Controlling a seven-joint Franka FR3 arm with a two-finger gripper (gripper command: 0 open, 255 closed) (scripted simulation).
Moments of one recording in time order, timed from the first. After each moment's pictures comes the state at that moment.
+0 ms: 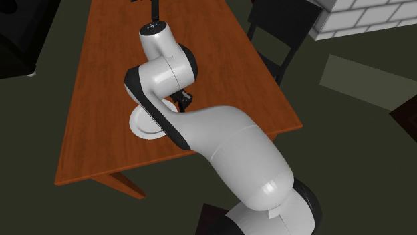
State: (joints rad) arm 0.28 0.41 0.56 -1.30 -0.31 1.69 1.17
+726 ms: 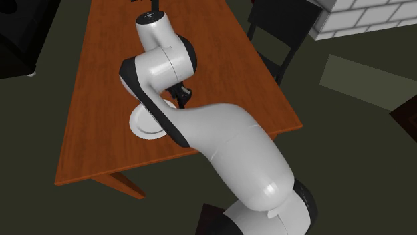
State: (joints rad) arm 0.31 0.42 0.56 -1.21 -0.32 1.62 1.16
